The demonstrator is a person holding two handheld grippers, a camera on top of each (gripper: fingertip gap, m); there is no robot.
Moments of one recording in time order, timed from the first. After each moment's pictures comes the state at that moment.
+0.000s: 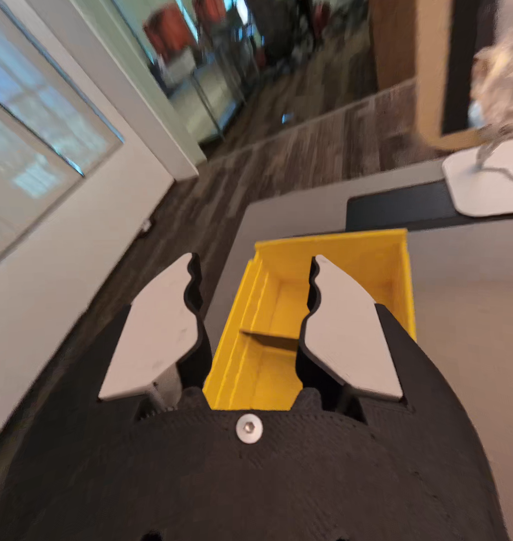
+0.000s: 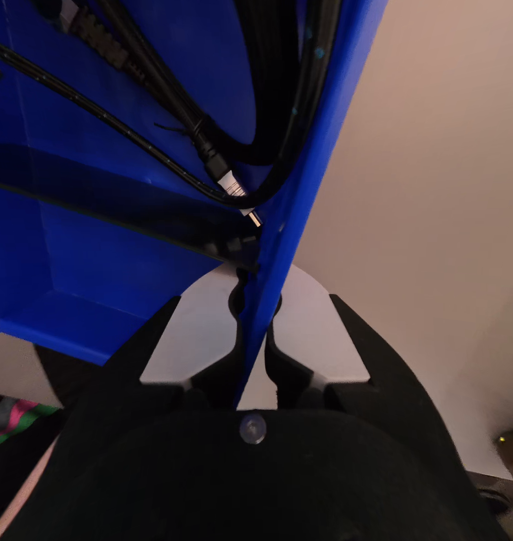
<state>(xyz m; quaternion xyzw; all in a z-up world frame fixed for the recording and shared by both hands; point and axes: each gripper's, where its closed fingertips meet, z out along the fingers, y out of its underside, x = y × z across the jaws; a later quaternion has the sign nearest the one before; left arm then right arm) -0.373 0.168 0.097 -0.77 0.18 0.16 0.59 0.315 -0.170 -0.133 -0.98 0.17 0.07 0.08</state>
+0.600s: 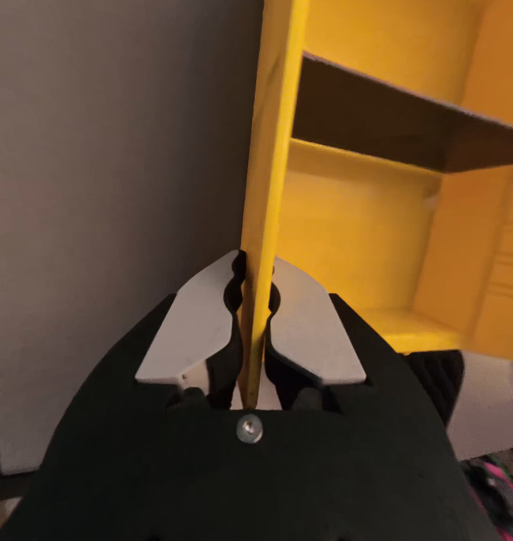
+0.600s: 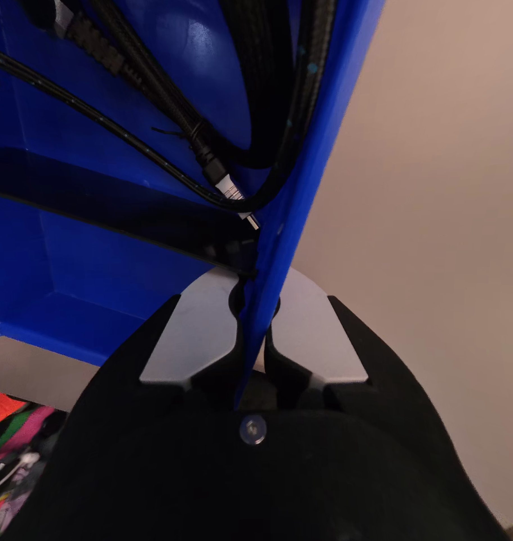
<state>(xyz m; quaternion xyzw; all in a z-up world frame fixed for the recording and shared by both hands) -0.497 0.136 -0.124 -0.97 0.11 -0.15 0.17 0.146 -0.053 -0.132 -0.99 0.11 0.08 0.07</state>
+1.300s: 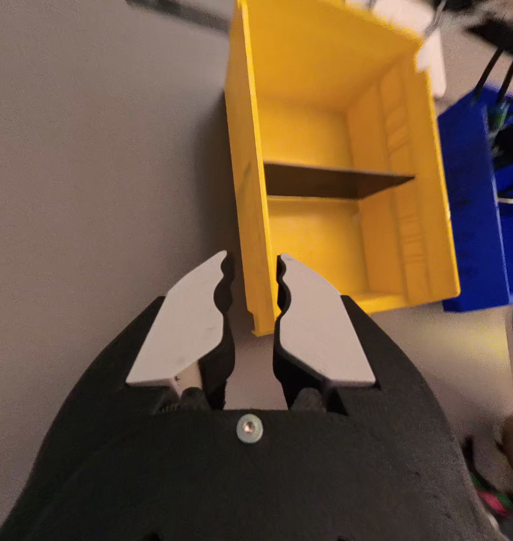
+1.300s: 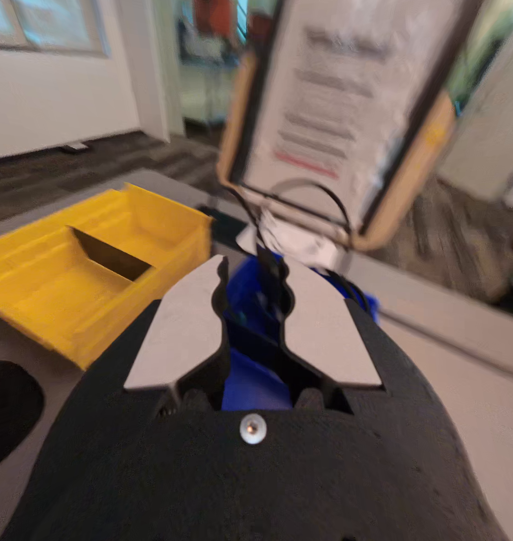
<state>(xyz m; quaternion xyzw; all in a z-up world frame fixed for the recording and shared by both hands) -0.445 0.137 -0.047 -0.92 0.16 -0.24 0.27 -0.084 0.015 0.096 -0.76 -0.08 -0.03 0.64</state>
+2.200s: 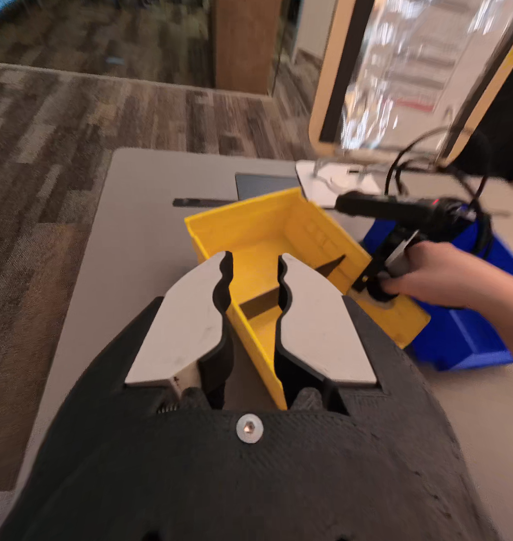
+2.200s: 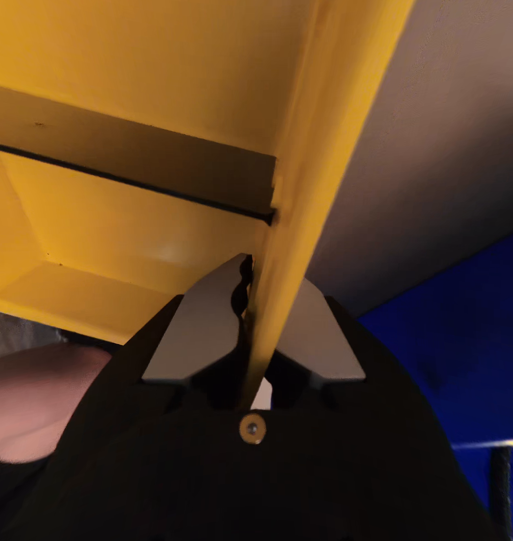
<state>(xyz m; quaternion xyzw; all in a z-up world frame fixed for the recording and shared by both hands) -0.433 0.131 0.075 -0.82 0.18 -0.20 0.50 -0.235 0.096 -0.133 -0.99 -0.11 0.09 -0.06</state>
